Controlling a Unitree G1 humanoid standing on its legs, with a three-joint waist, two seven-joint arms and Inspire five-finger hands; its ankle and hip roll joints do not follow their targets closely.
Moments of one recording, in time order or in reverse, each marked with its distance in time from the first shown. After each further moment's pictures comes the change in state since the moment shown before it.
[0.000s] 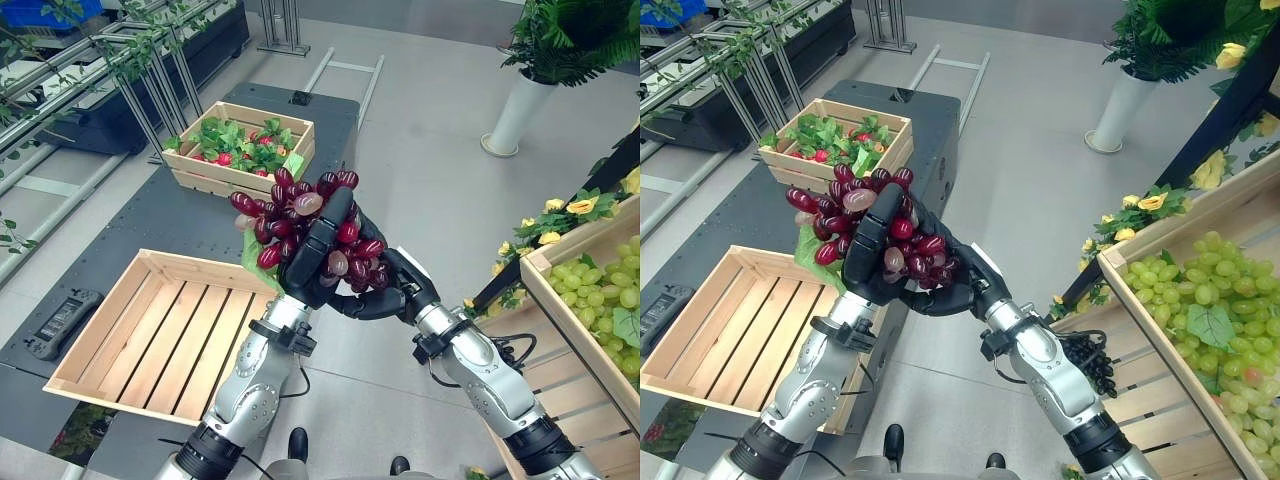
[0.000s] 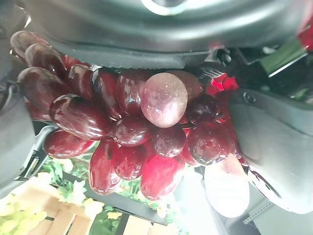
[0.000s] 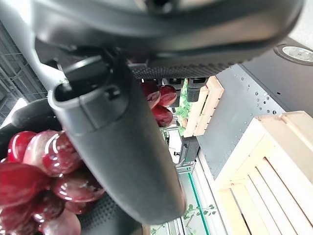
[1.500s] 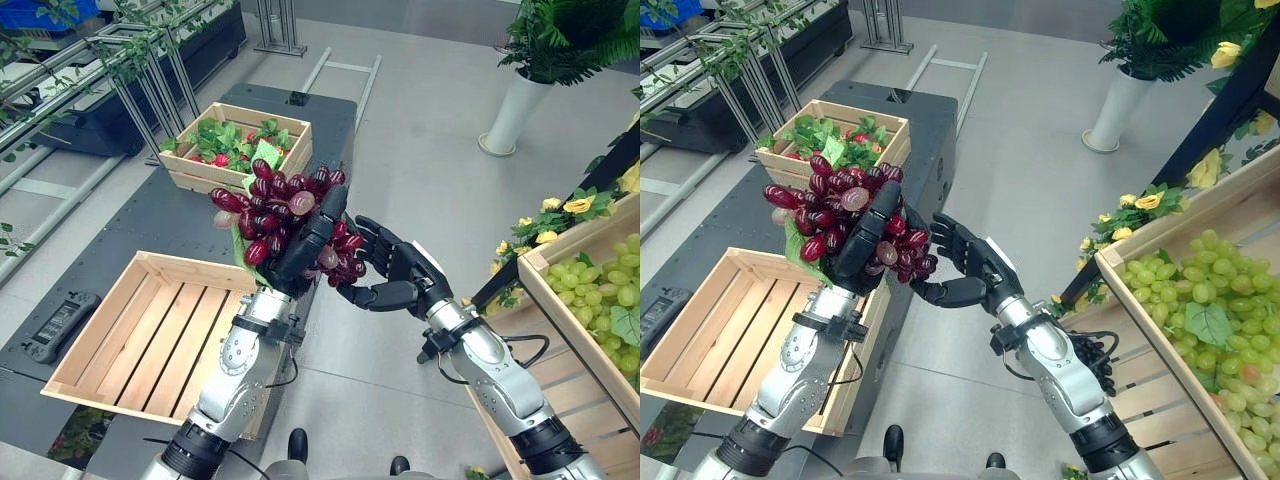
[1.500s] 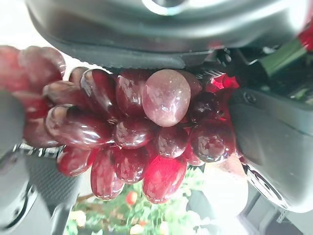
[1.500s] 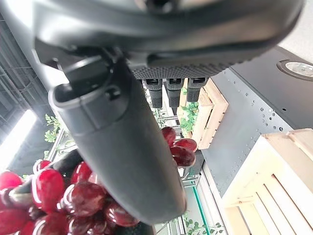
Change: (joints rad) left arm 0.000 0.051 0.041 -0.001 0.220 -0.029 0.131; right arm 0.015 -0.006 -0.057 -0.010 0.005 0.001 -0.009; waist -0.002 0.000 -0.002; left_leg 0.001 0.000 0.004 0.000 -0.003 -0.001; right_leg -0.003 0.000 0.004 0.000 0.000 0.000
